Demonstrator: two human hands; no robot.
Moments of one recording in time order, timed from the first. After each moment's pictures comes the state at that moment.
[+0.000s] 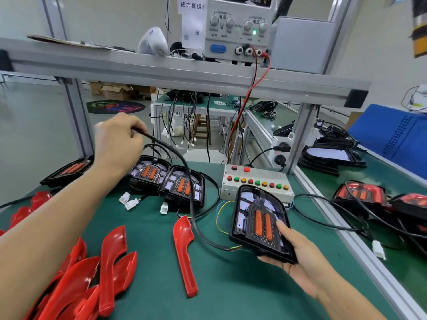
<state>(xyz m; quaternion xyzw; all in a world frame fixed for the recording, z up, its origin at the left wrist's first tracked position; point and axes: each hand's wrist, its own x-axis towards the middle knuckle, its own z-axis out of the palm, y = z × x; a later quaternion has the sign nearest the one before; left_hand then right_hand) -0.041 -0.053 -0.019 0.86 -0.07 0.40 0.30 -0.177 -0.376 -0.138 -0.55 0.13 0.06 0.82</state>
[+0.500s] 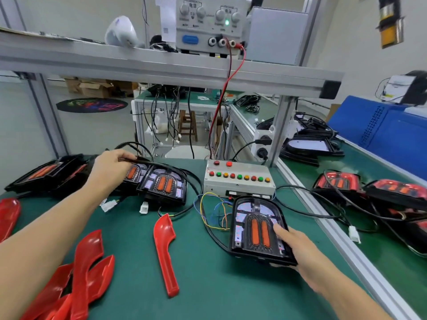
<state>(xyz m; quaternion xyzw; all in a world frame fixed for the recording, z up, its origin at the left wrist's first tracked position) 0.002 -0.060 -0.088 0.87 -0.01 0.18 0.46 -0.189 -0.412 -0.144 -0.71 0.21 0.06 0.67</state>
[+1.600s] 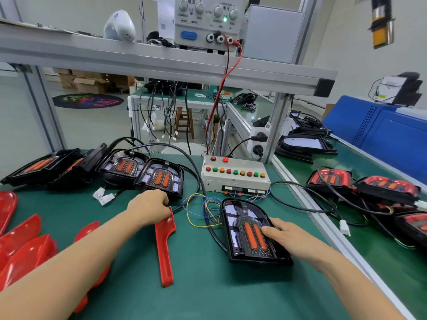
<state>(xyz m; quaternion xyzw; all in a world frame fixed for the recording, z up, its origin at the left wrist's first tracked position) -0.047 -0.125 -0.139 0.99 -0.09 -0.06 0.12 -0.187 -0.420 -0.126 -0.90 0.12 0.12 0.41</state>
